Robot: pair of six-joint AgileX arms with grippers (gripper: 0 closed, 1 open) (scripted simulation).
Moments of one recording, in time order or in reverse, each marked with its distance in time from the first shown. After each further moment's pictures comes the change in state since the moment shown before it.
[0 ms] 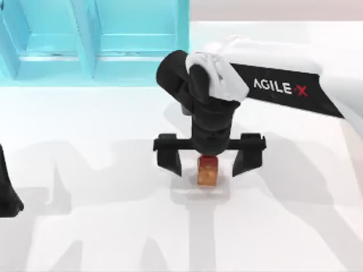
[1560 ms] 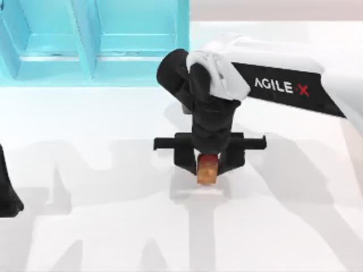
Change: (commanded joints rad) left arm 0.000 0.000 0.000 0.000 0.000 0.000; right arm 0.002 0.000 -0.002 0.002 0.000 0.000
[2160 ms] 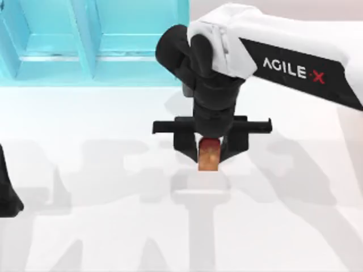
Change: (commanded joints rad) left arm 0.000 0.000 0.000 0.000 0.000 0.000; right arm -0.001 -0.040 0.113 -0.153 0.000 -0.002
